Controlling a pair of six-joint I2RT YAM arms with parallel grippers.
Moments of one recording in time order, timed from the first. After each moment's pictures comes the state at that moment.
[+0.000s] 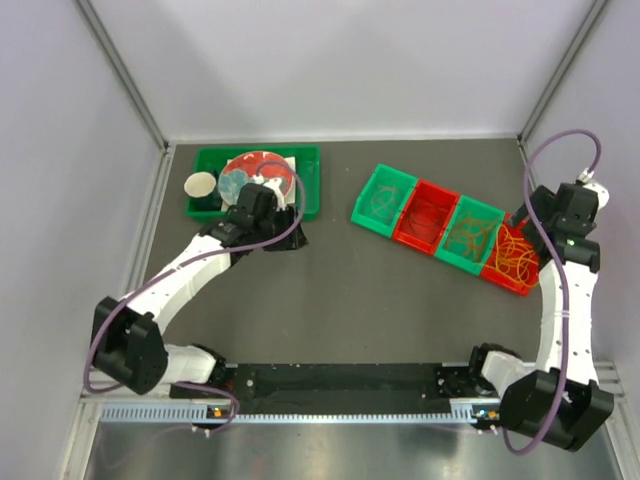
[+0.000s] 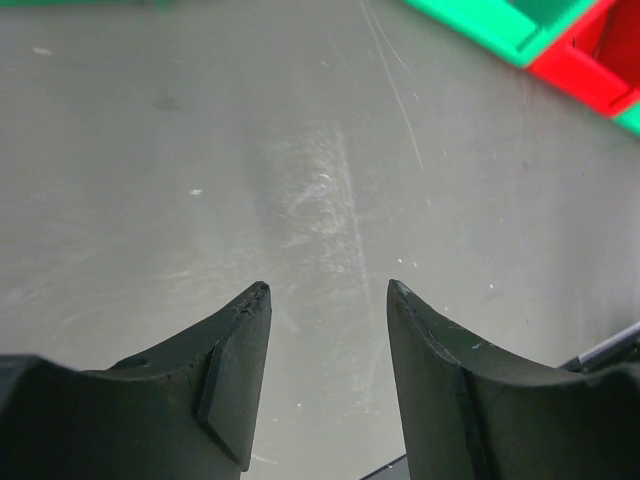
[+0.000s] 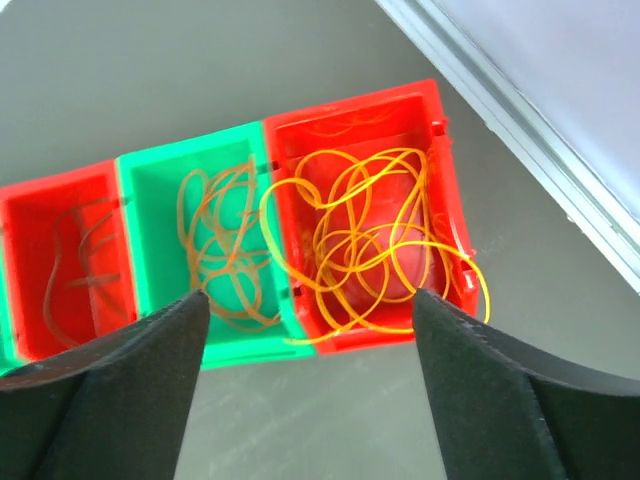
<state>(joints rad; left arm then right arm) -0.47 1.34 1.01 -0.45 0.16 -0.48 -0.34 1.01 0.99 -0.63 0.13 0.38</state>
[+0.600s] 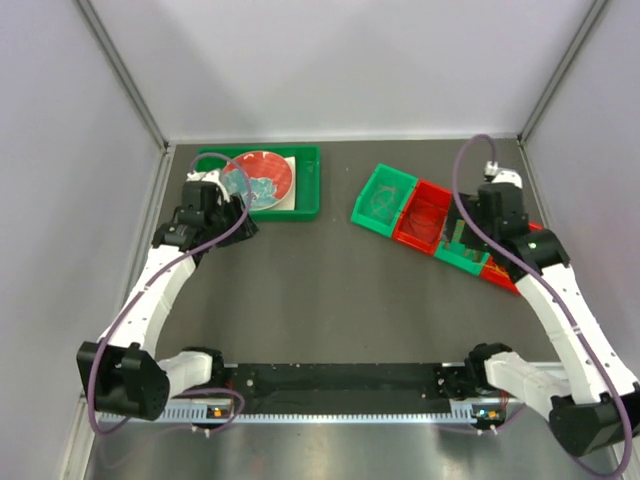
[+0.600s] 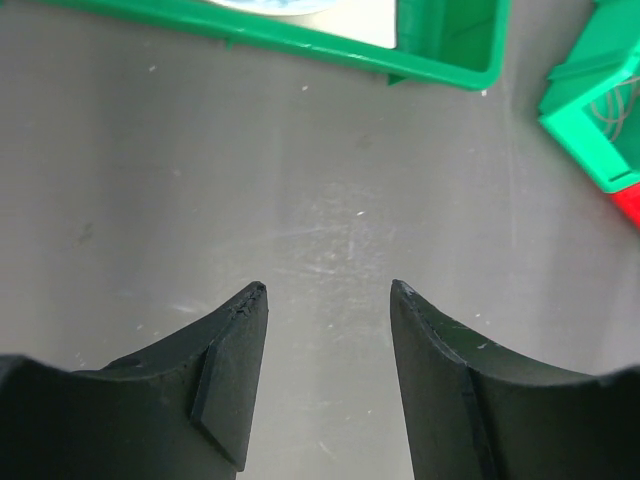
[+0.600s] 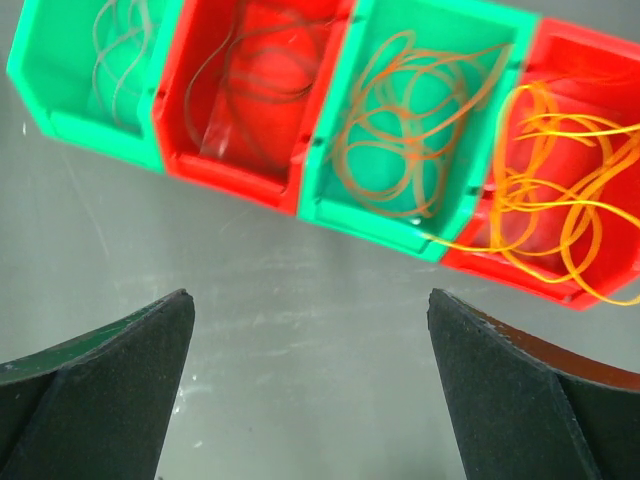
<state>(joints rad) -0.15 1.17 1.01 -0.58 0.12 -0.45 0.25 0.97 1.10 -0.85 0.27 0.37</state>
